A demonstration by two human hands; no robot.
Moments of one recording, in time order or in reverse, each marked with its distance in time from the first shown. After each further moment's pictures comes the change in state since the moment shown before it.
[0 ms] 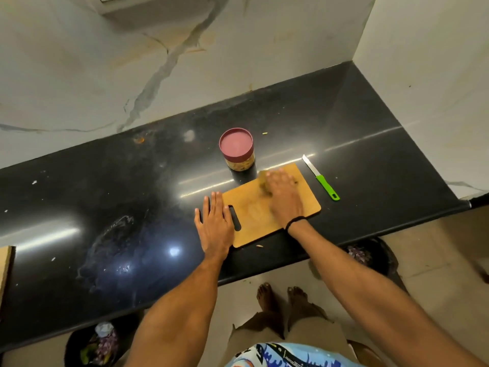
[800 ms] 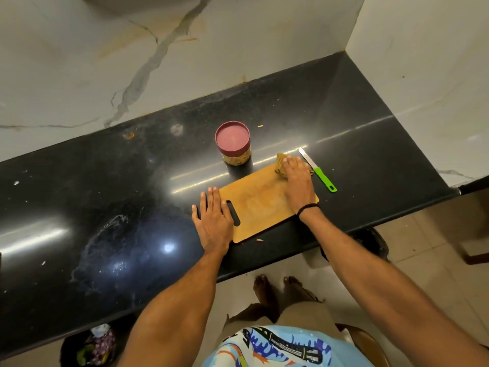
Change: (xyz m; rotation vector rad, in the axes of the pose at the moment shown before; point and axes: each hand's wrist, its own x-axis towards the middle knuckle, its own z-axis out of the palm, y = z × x) left_hand 0.004 -0.001 0.000 0.003 -0.004 0.013; right_hand 0.011 0.038 0.000 0.097 0.131 0.158
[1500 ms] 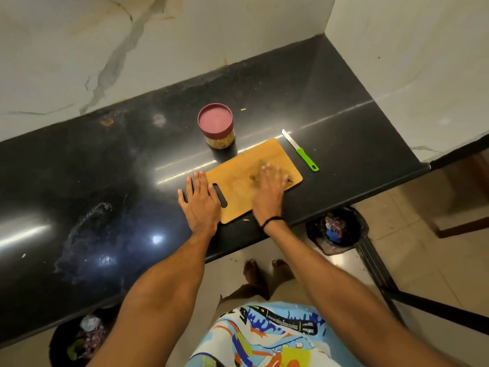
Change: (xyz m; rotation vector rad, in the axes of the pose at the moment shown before) left_hand -0.002 0.004 -0.001 0.022 0.010 -0.002; right_hand -0.085 -0.062 0.015 0.003 0.052 0.130
